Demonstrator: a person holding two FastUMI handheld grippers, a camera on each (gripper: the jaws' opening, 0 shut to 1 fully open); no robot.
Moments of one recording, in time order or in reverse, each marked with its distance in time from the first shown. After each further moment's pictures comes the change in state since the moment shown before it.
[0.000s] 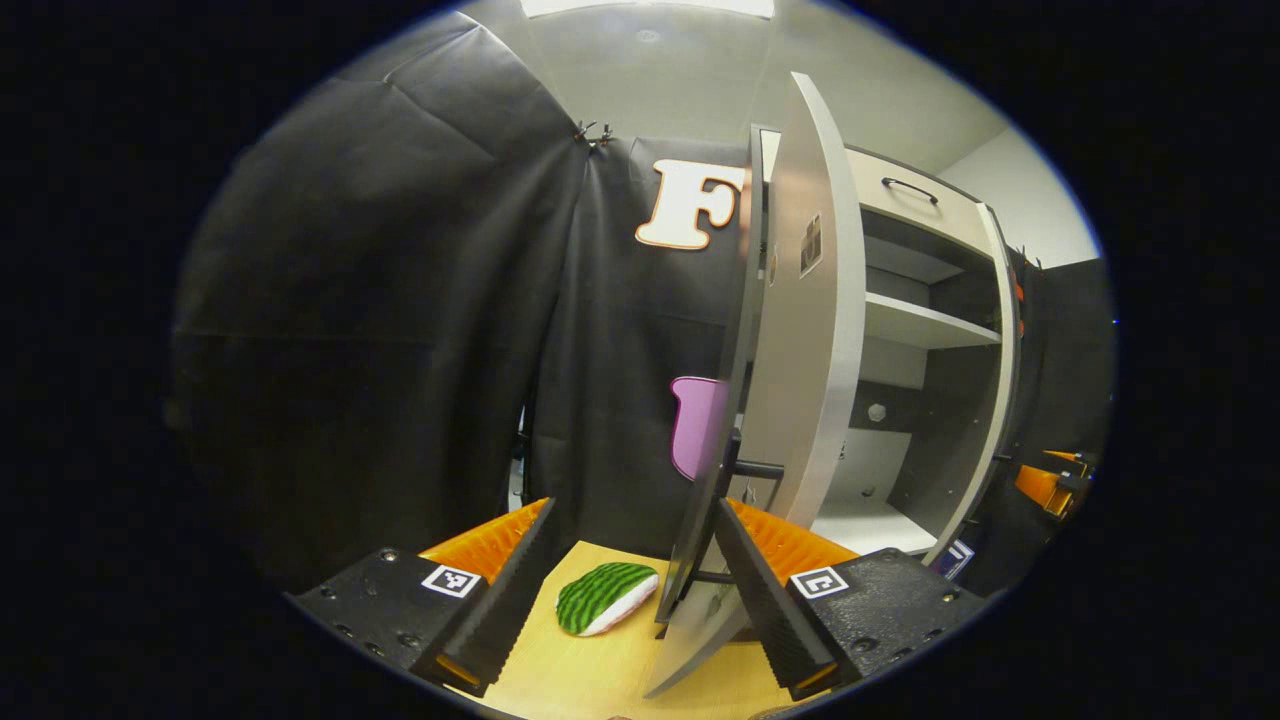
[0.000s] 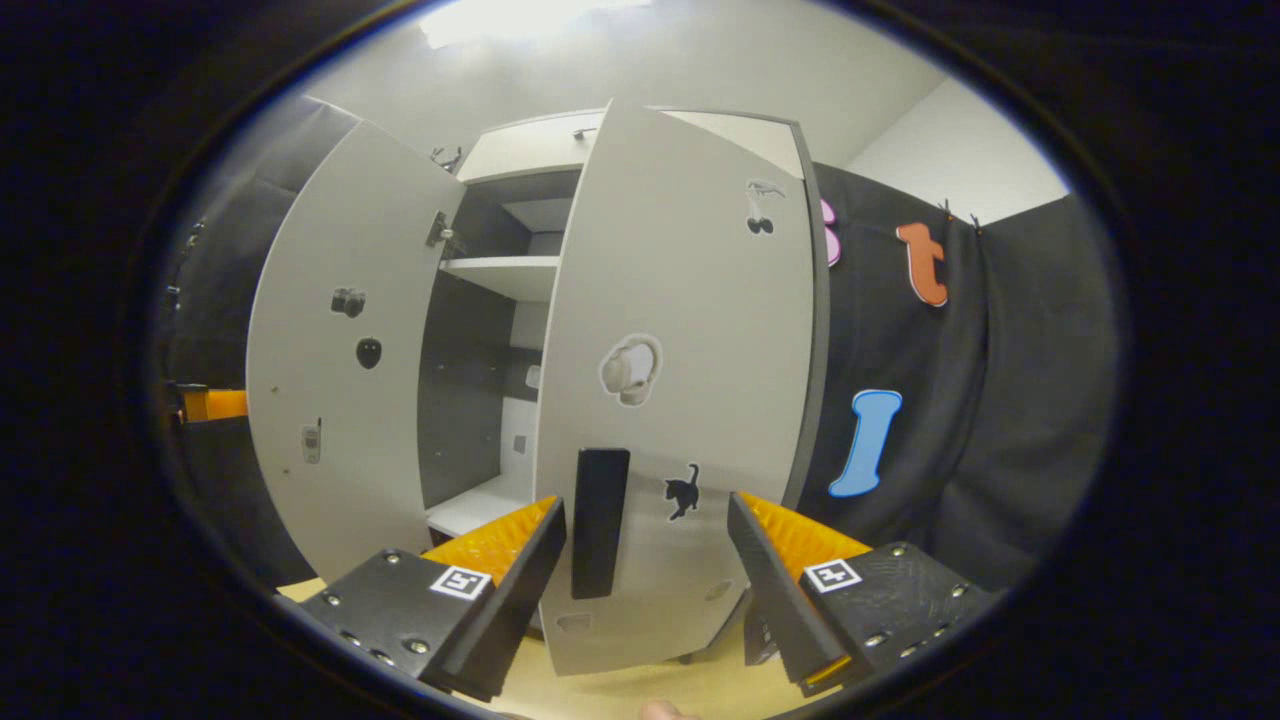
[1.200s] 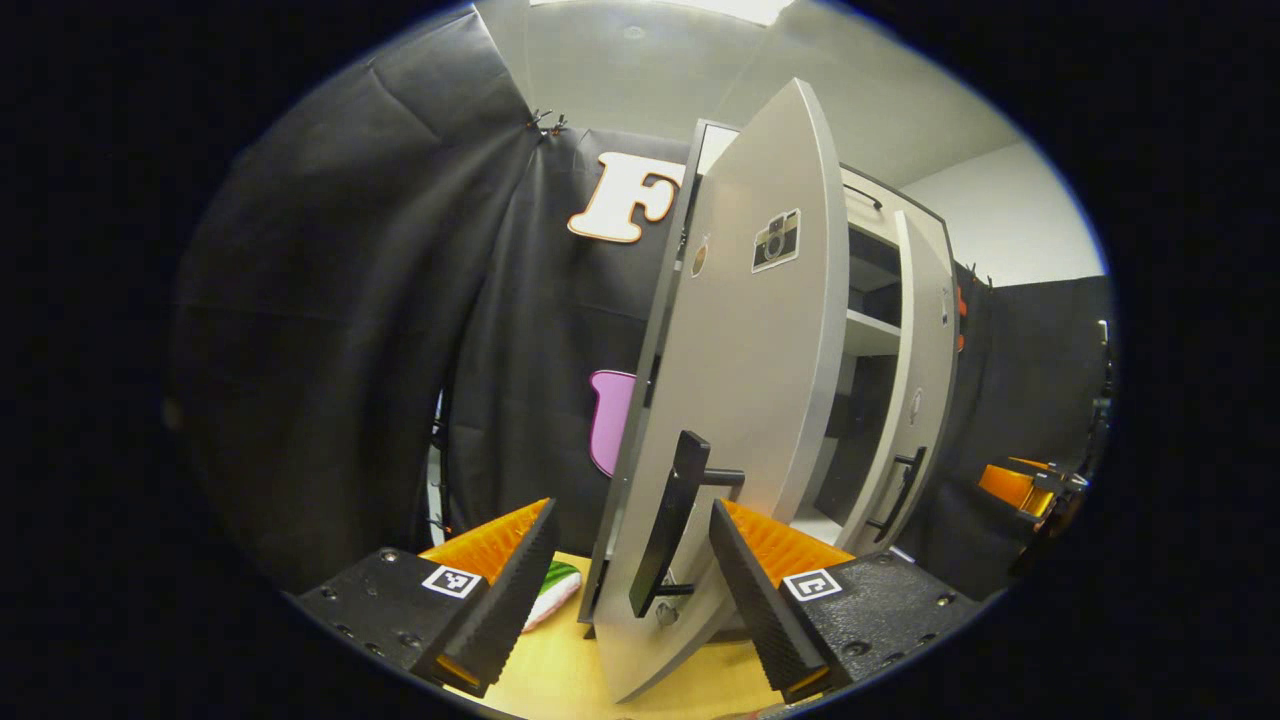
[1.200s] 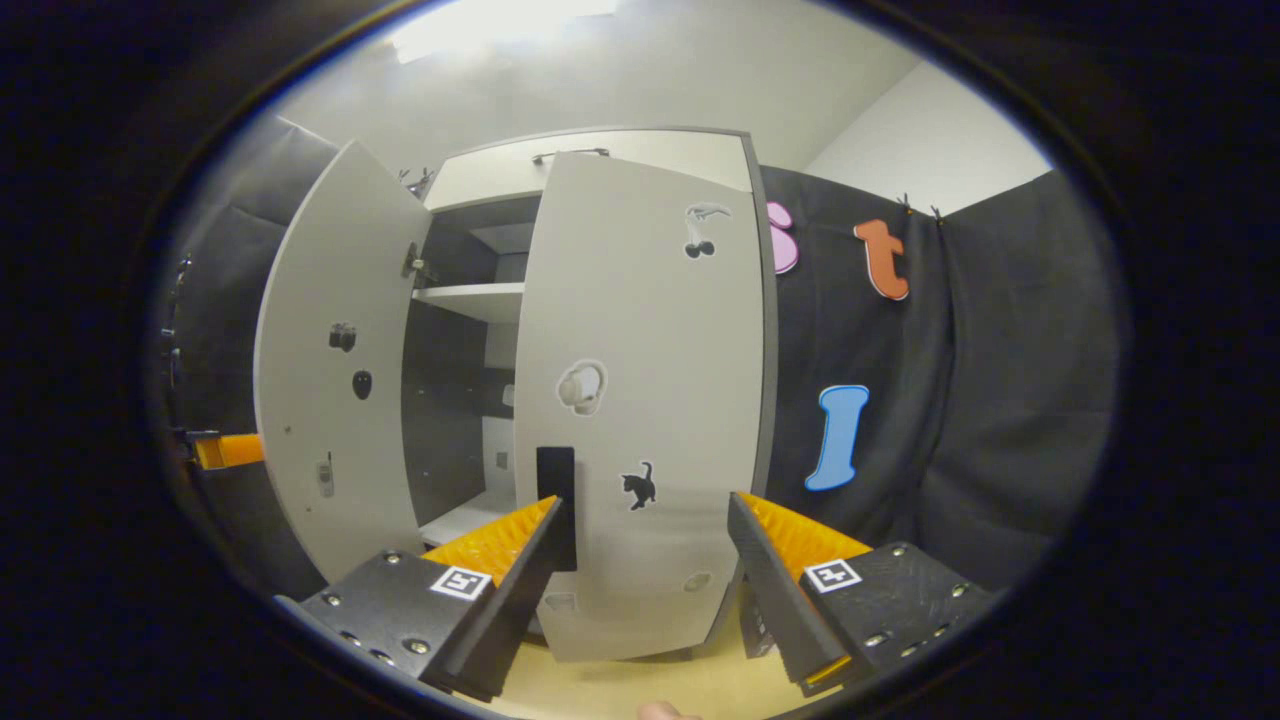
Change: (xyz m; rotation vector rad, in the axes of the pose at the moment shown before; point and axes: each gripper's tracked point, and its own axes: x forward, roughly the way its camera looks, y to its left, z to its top) left arm 0.013 -0.075 -0.010 -0.071 0.010 -0.206; right arm -0.027 -0.023 0.012 0.057 -0.031 -0.077
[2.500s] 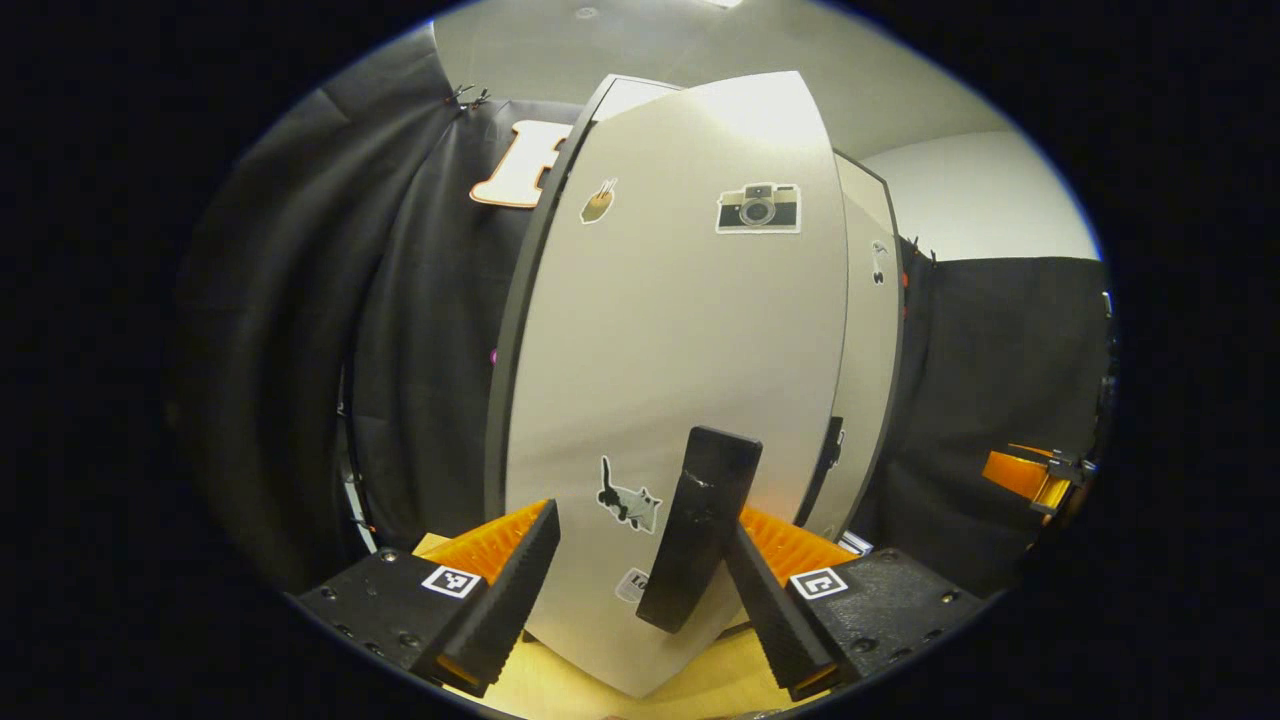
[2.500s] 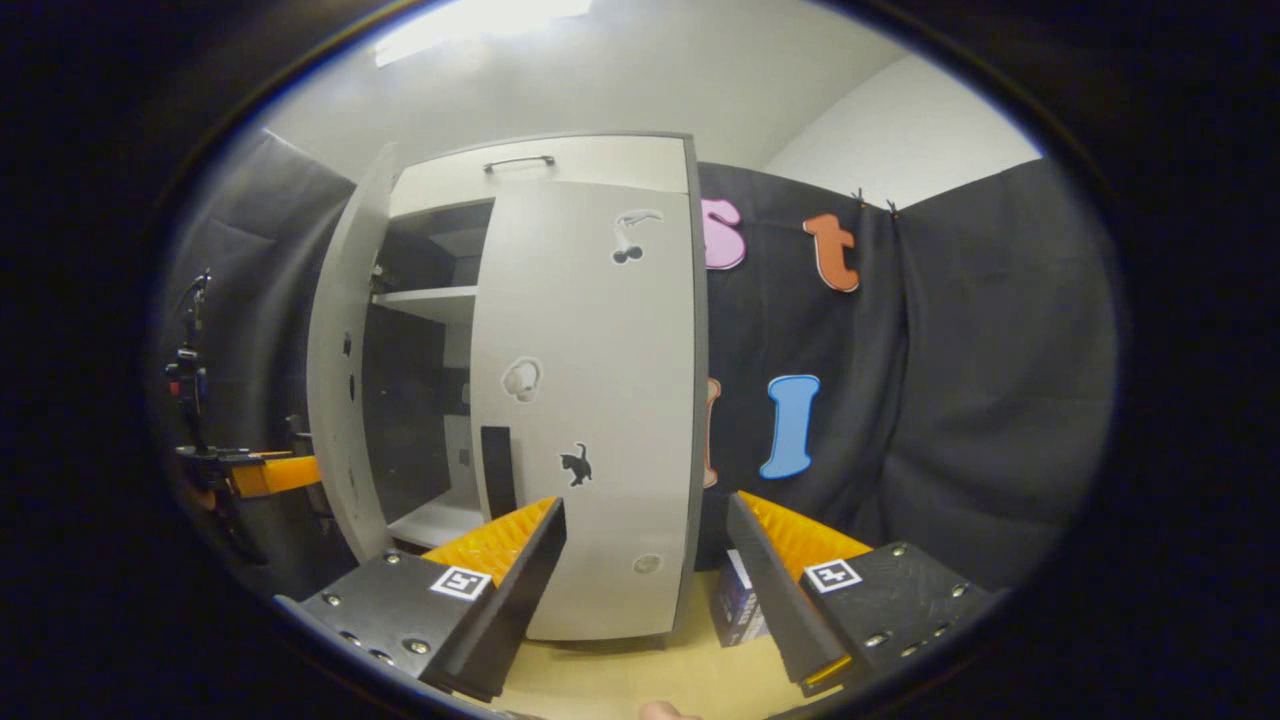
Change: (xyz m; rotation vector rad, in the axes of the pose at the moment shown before) left arm 0.058 -0.089 -0.033 0.035 0.073 -0.189; right arm -0.029 -0.053 0.000 0.035 0.013 -0.114
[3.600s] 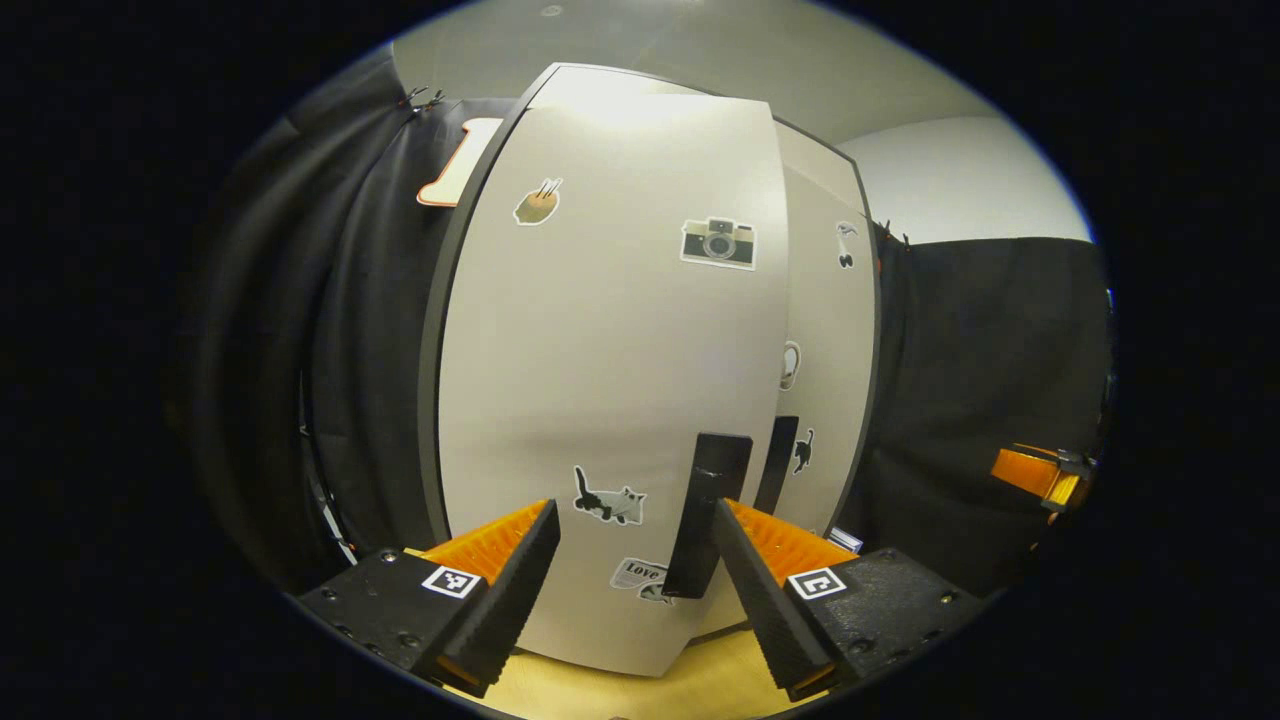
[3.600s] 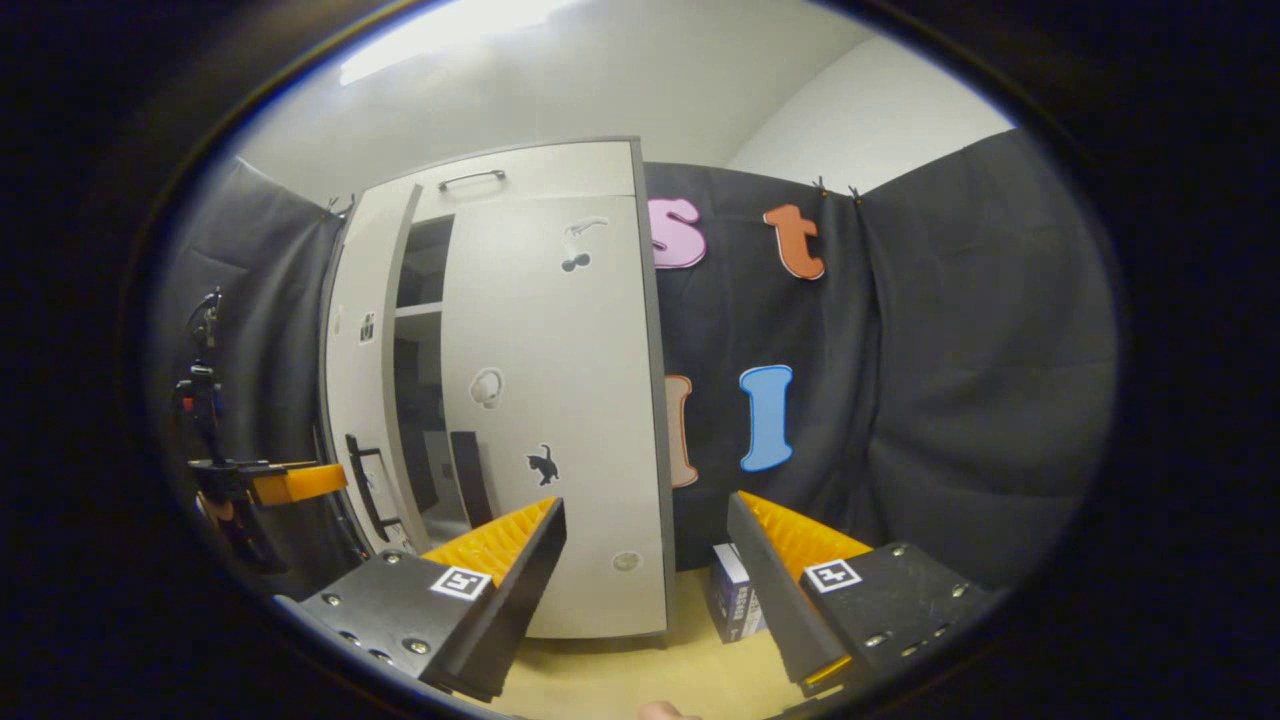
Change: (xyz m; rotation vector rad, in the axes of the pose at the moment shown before) left arm 0.024 -0.035 0.004 0.037 0.014 -0.054; right arm -0.004 -0.037 -0.006 0.084 -0.015 -0.049
